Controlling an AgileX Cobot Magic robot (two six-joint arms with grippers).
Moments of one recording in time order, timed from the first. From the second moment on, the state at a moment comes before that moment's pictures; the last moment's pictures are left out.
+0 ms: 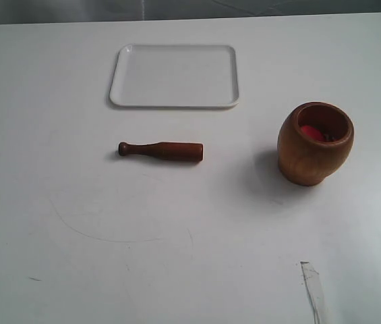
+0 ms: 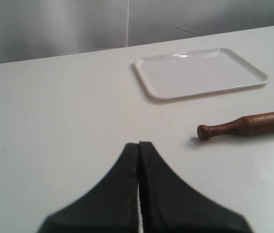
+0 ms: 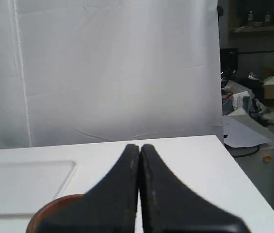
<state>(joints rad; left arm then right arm) 0.02 0.00 0.00 0.07 0.44 0.35 0.16 0.03 0.00 0.07 0.02 0.00</state>
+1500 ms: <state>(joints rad) 0.02 0.00 0.00 0.07 0.44 0.35 0.46 1.36 -1.33 0.43 1.01 -0.73</state>
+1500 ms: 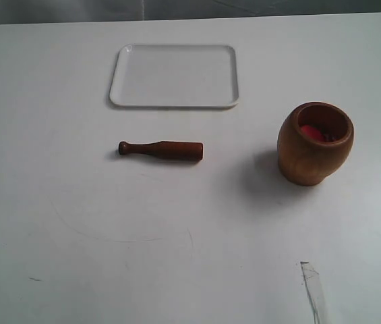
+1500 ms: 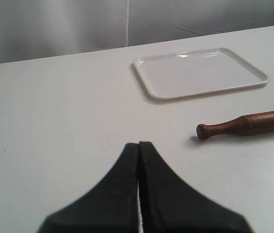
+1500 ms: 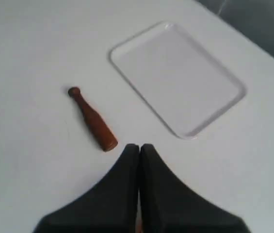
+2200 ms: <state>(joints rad) 0.02 0.00 0.00 0.07 0.44 0.35 0.89 2.24 -1.95 0.18 1.12 -0.68</state>
